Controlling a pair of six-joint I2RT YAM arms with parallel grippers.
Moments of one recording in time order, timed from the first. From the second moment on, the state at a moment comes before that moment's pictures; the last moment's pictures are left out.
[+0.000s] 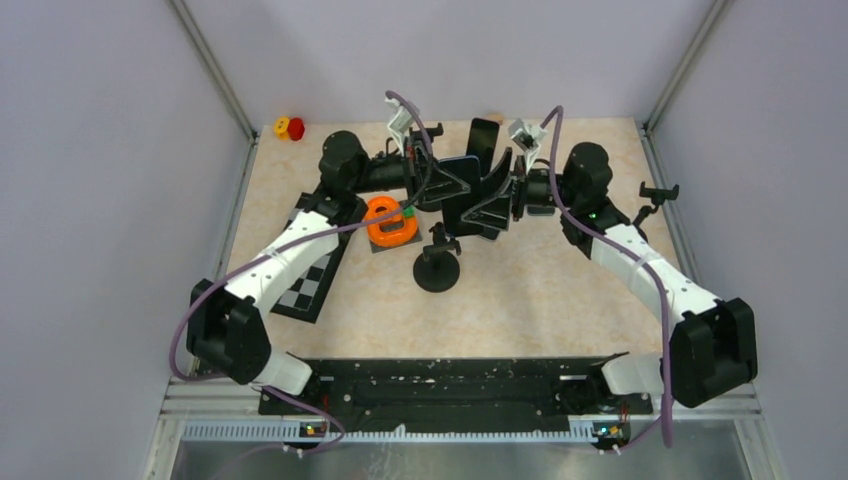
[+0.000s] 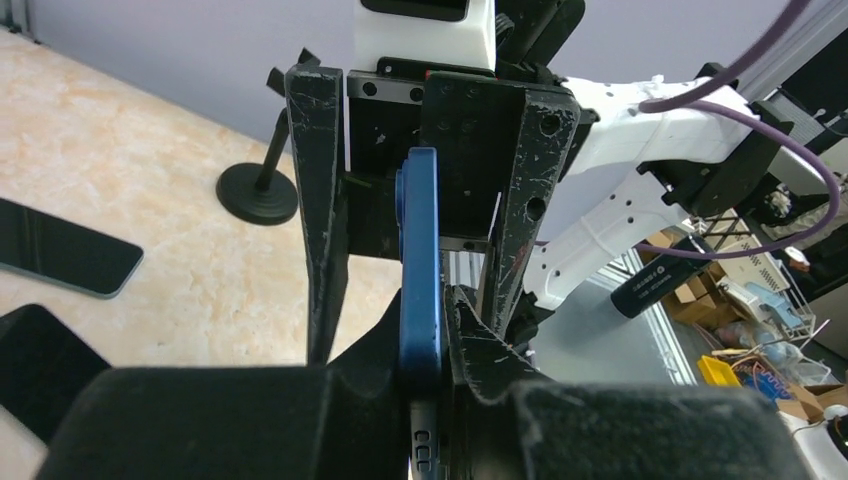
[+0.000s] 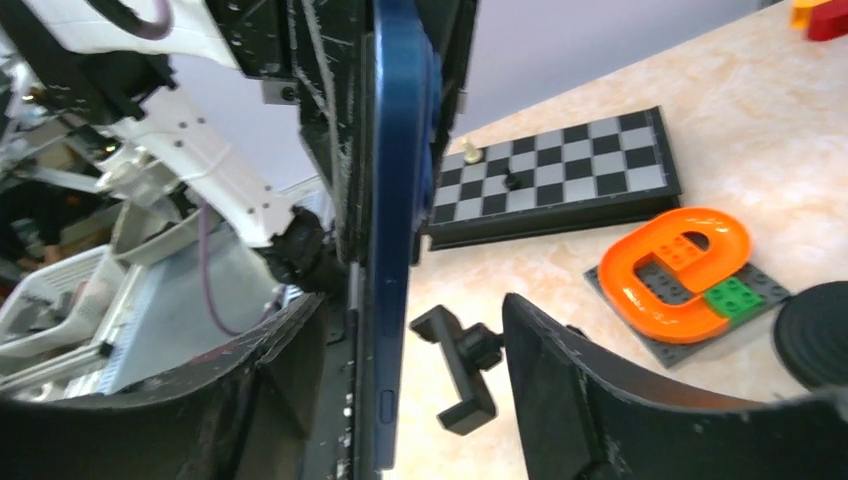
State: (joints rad) left arm -0.49 1.47 1.22 0.50 1.01 -0.71; right arm 0.39 1.32 1.02 0.42 -1.13 0.50
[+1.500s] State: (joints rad) left arm -0.37 1.15 1.10 -0.03 1.06 -0.17; right arm 0.63 1.18 0.83 0.02 -0.48 -0.23
